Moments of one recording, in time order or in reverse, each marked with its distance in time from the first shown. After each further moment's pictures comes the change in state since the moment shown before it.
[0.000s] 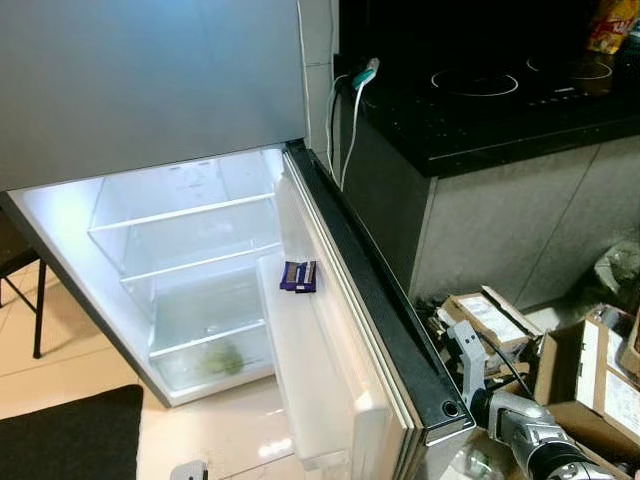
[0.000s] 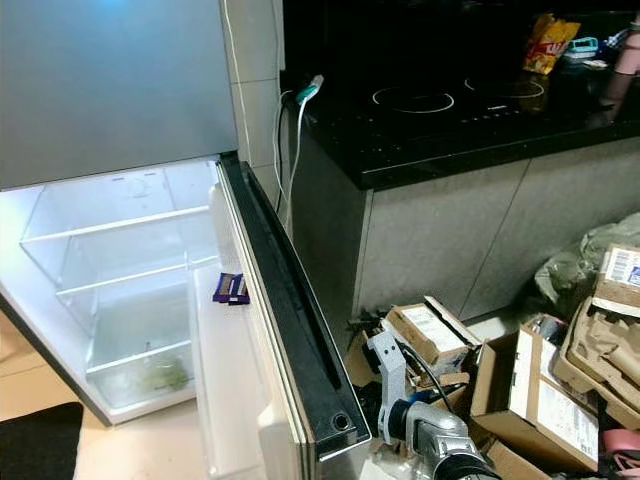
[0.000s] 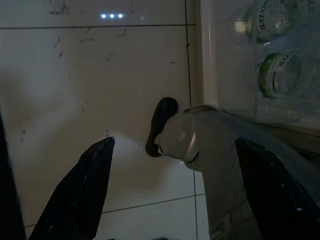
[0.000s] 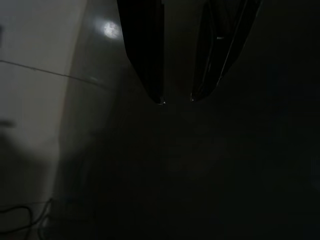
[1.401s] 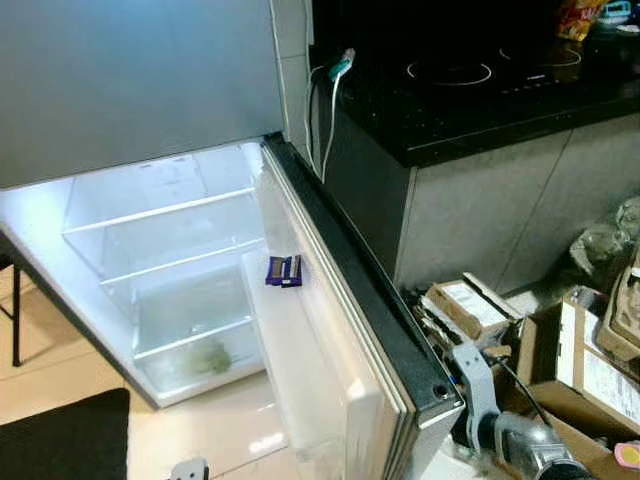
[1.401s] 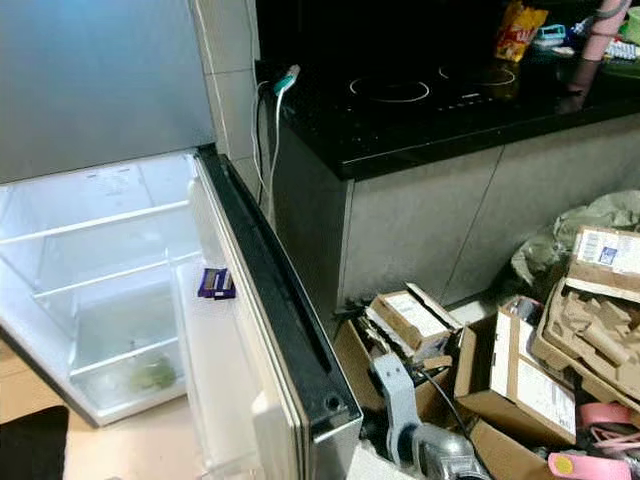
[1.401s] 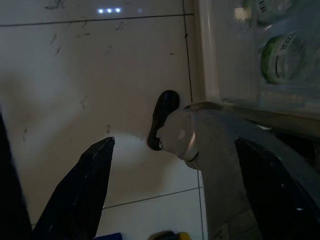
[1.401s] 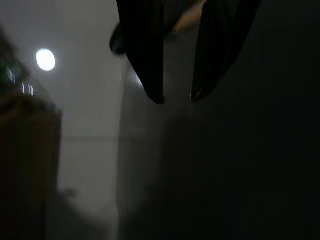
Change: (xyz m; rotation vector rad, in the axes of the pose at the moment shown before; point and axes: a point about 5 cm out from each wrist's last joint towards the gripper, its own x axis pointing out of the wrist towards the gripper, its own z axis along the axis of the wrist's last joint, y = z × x) left arm 0.001 0.000 0.001 0.001 0.005 0.008; right arm -0.021 -0.009 -0.053 0.015 0.219 -0.263
